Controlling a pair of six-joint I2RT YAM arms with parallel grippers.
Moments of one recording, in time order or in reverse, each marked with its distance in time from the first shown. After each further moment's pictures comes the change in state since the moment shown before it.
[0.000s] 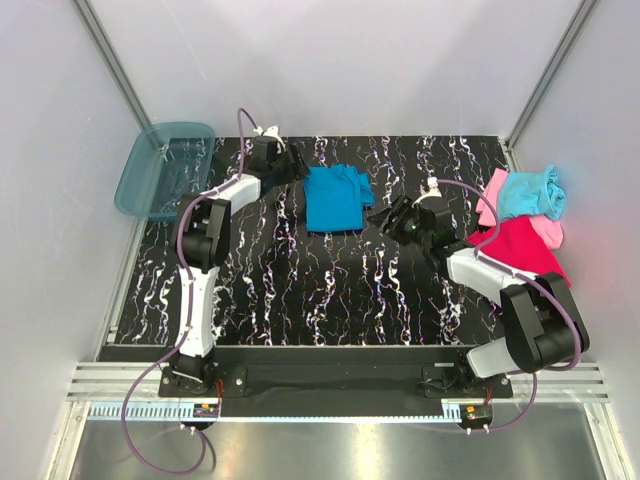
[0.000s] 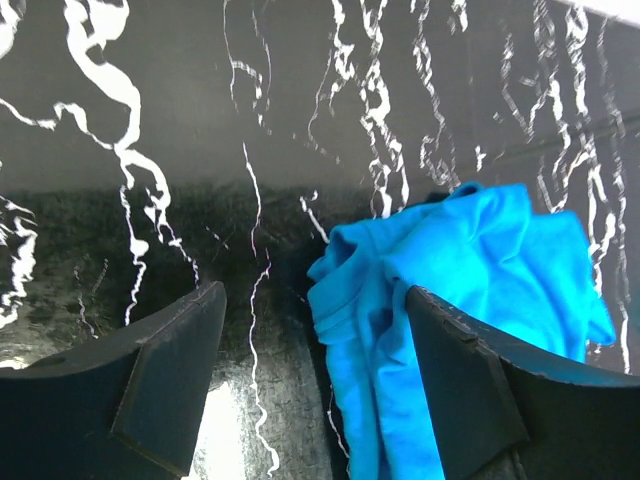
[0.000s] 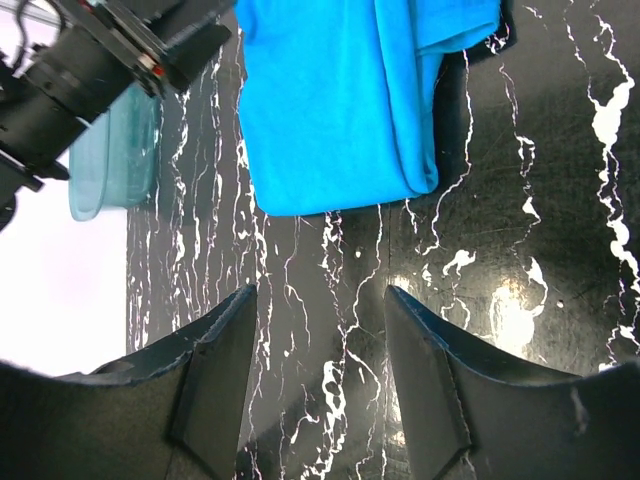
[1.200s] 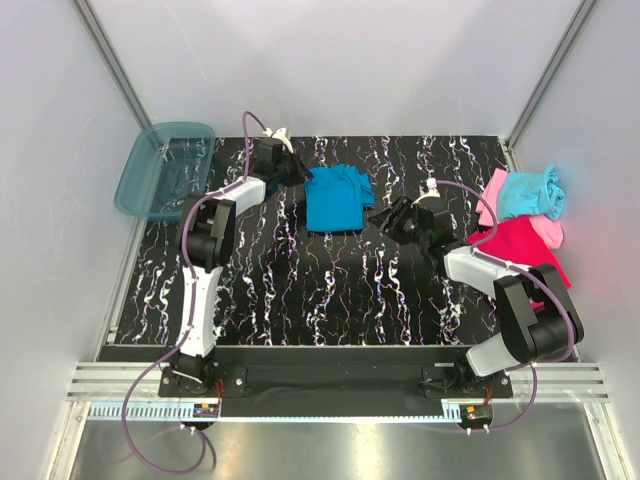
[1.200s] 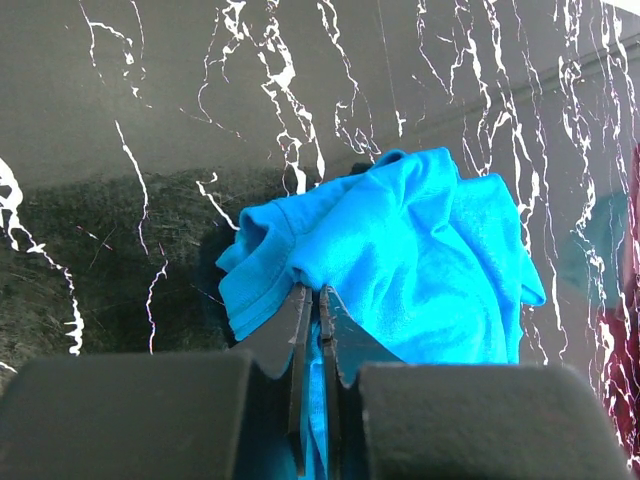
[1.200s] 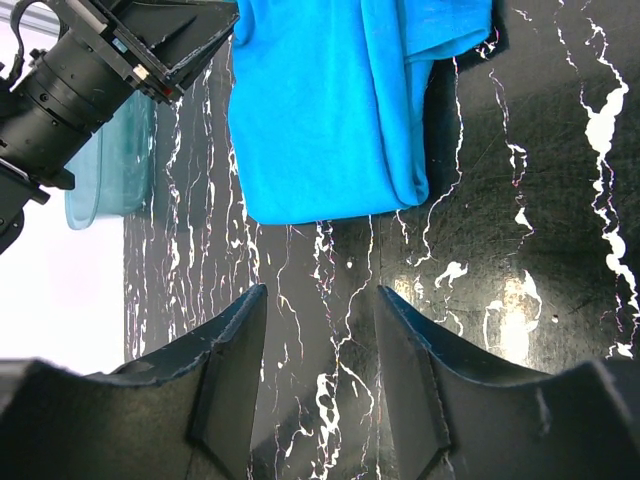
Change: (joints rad) left arm -0.026 0.033 0.000 0.071 0.136 -0.053; right arm -0.008 0.055 0.000 0.049 -0.001 0.011
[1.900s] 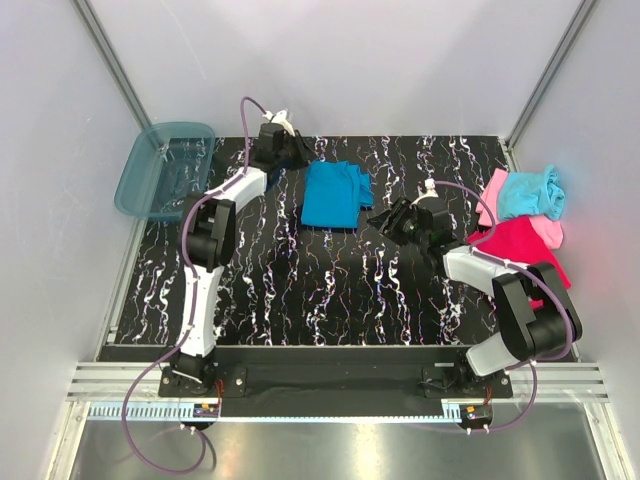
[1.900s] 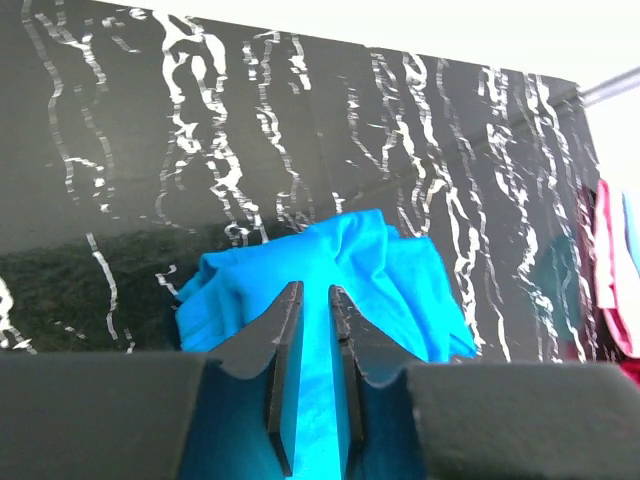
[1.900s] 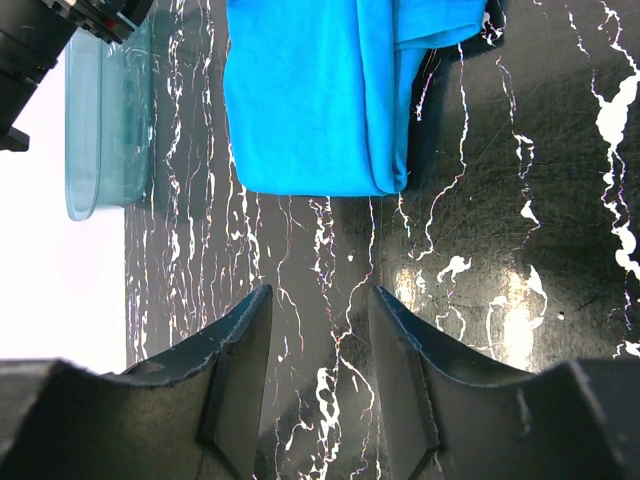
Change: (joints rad) left arm -0.002 0.016 0.144 -0.009 -0.013 -0.006; right arm 0.000 0.013 0.000 0.006 -0.023 0.001
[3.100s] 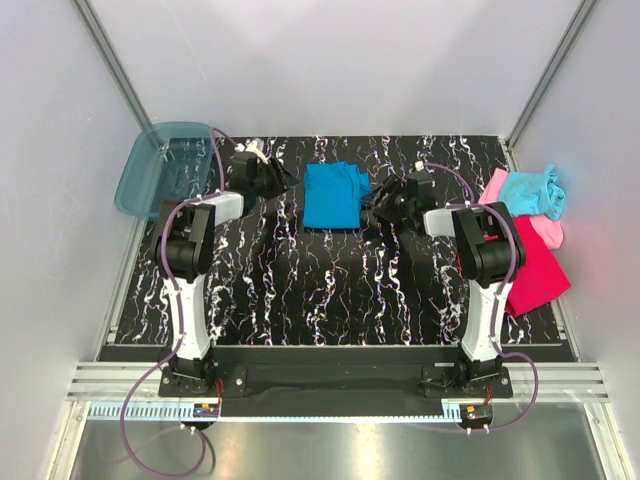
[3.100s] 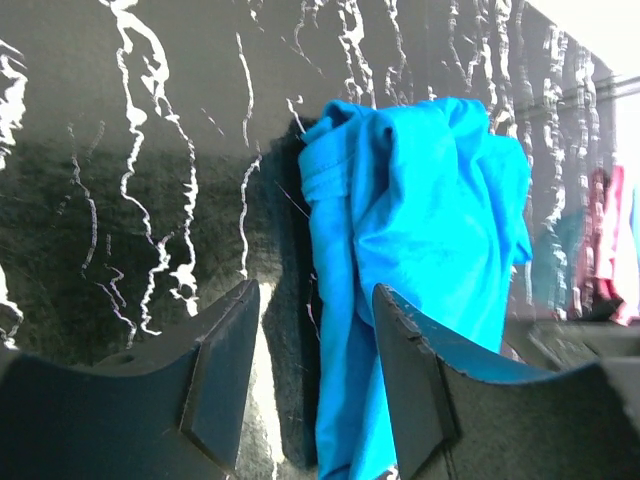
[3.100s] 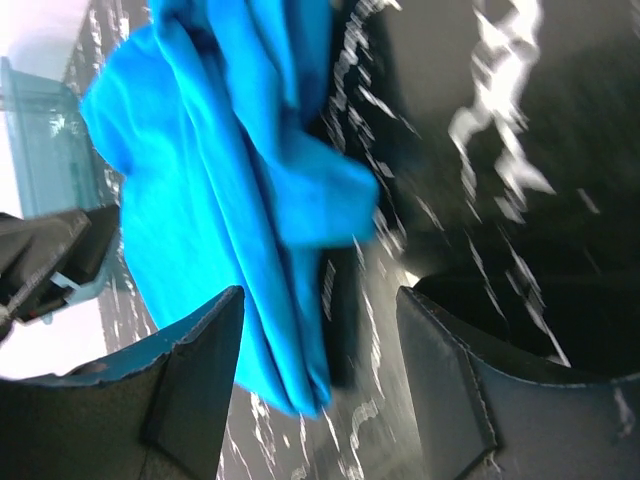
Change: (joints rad) left arm 0.089 -0.220 -0.498 0.172 0.055 -0.114; right arm -0.098 0.530 0.385 0.033 -0.065 0.032
